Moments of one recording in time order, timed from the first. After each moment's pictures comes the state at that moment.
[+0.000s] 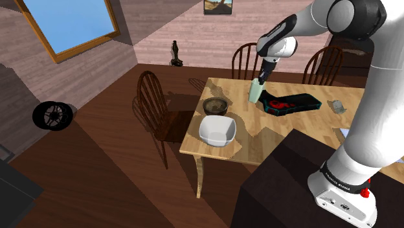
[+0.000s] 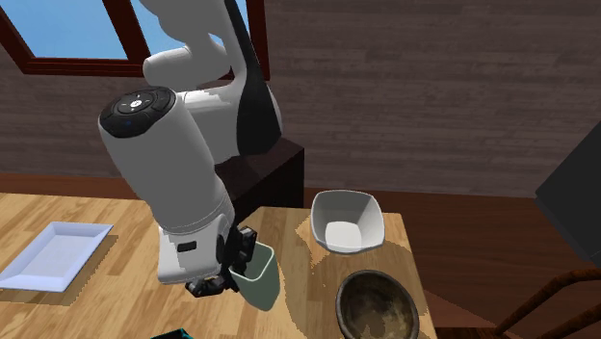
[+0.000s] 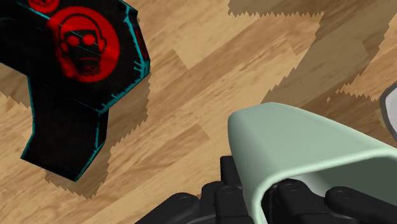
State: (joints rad) arm -0.15 0.30 -0.42 -2.02 0.30 2.35 -0.80
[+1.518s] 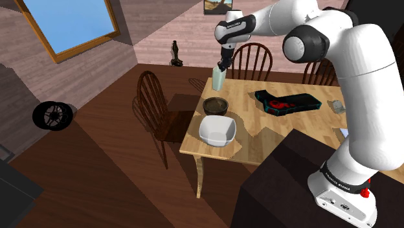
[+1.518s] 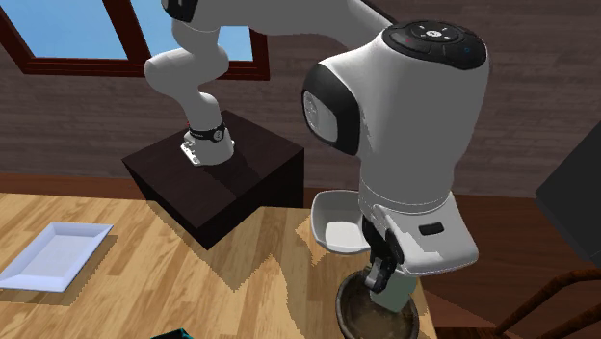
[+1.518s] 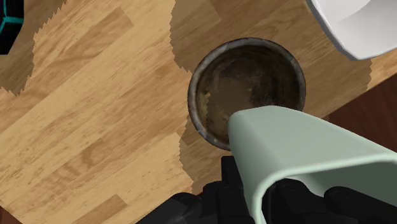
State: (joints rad) arm -0.01 0.65 -0.32 -1.31 0.28 2.01 -0.43
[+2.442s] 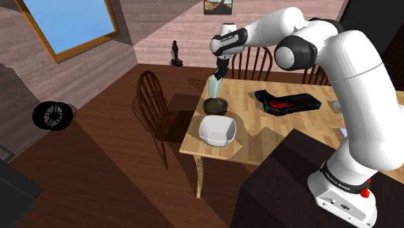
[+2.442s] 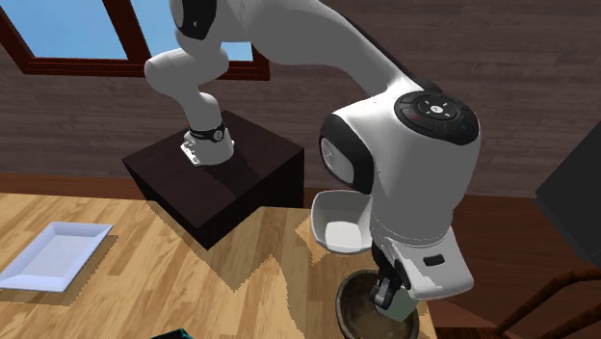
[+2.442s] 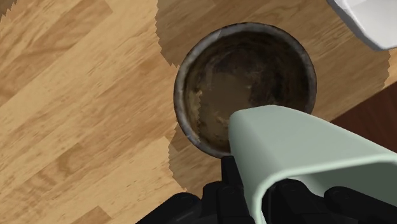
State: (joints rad) arm -0.01 0.75 -0.29 -1.29 0.30 2.09 -0.41
